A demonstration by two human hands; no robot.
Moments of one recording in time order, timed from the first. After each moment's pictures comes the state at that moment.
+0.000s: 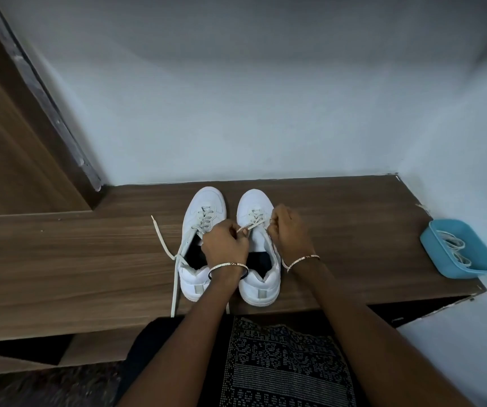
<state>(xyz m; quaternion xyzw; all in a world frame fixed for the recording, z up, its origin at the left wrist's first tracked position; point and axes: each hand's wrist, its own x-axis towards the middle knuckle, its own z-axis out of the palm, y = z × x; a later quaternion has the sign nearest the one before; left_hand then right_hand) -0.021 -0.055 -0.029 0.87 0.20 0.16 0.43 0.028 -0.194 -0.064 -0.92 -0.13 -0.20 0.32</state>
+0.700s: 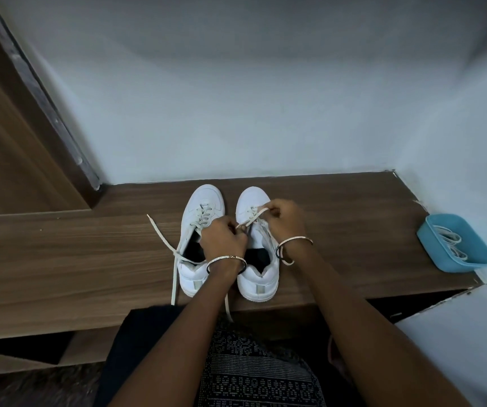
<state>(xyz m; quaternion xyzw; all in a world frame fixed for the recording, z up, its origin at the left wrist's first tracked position) -0.021 -0.054 -0.021 0.88 0.20 0.13 0.41 0.026 -0.179 -0.025 -0.87 0.02 -0.06 0.49</state>
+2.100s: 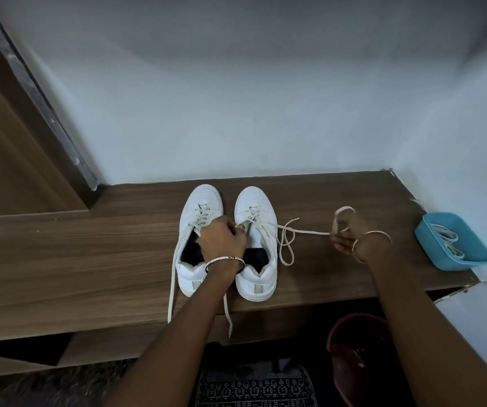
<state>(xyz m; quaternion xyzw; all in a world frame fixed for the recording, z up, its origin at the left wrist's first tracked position) -0.019 -0.052 -0.028 0.90 0.19 0.13 0.38 0.023 -0.311 -0.019 -0.64 0.39 0.09 0.65</state>
